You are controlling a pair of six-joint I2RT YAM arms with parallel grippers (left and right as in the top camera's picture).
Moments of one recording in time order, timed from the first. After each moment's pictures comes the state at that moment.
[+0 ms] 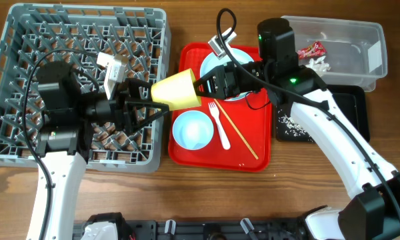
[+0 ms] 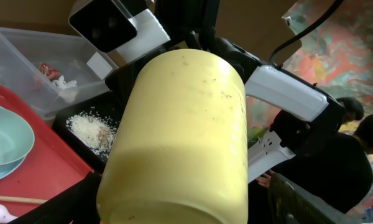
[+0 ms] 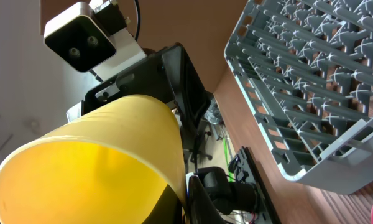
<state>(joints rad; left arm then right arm) 0.07 1.16 0.91 -0.13 1.52 -0.37 0.39 1.58 1.29 -0.27 -1.31 0.68</state>
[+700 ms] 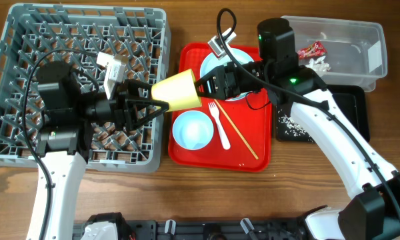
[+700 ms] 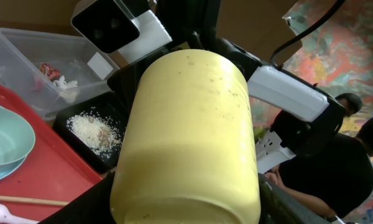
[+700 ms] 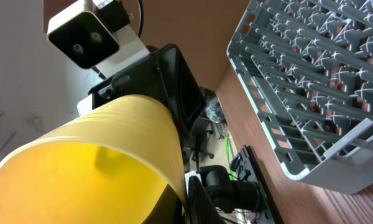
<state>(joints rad) 0.07 1.16 0.91 -0.13 1.52 -0.37 0.39 1.58 1.29 -0.27 -1.32 0.68</state>
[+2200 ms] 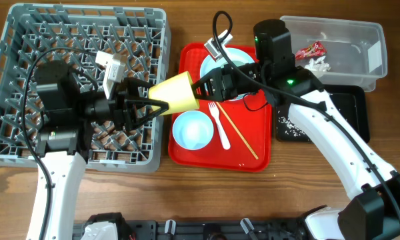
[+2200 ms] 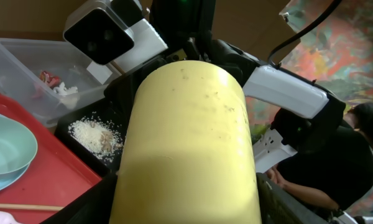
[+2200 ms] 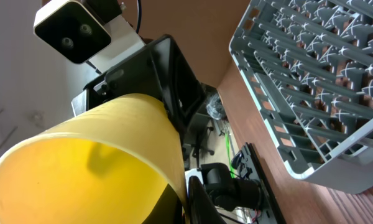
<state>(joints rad) 0.07 1.16 0.91 -0.09 1.53 -0.37 0.41 1.58 1.29 -0.27 -1.32 0.68</state>
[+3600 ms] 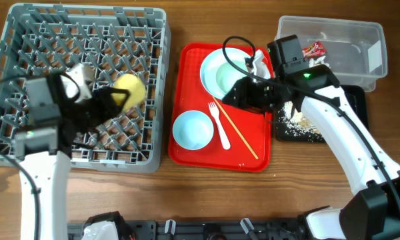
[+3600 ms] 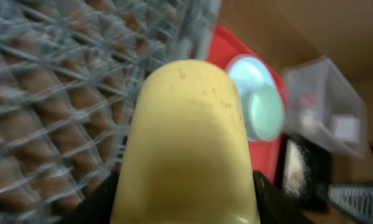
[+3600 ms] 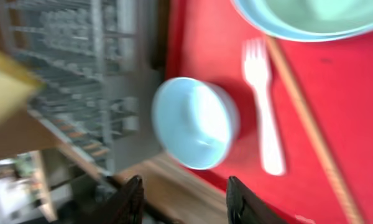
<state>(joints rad) 0.19 1.16 1.09 -0.86 0.46 -0.37 0.30 1.58 1.29 -0.91 -0.59 0.42</state>
